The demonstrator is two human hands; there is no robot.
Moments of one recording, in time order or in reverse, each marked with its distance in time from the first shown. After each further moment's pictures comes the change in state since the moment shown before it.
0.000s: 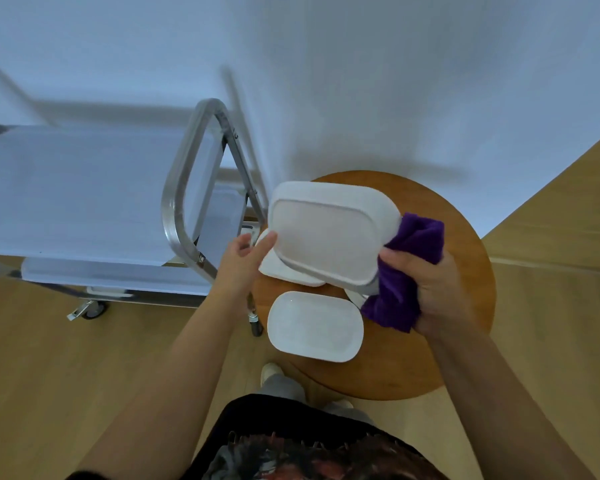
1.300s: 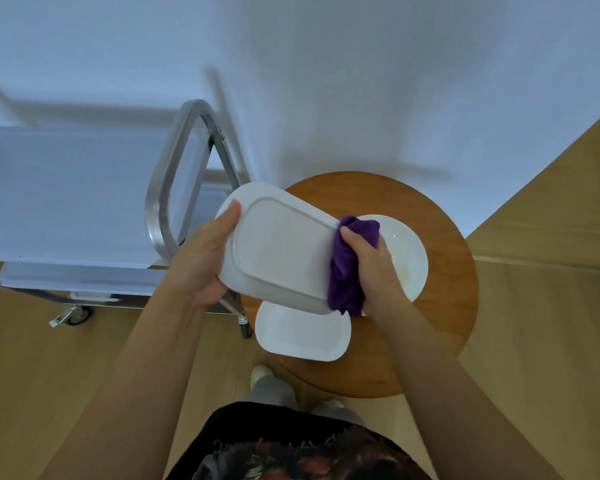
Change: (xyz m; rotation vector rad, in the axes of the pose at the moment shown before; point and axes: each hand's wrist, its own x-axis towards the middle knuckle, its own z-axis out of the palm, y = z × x) left_hand -0.027 0.036 -0.012 -0.245 -0.318 0.225; right_hand 0.029 0.023 0.028 -0.116 0.169 0.237
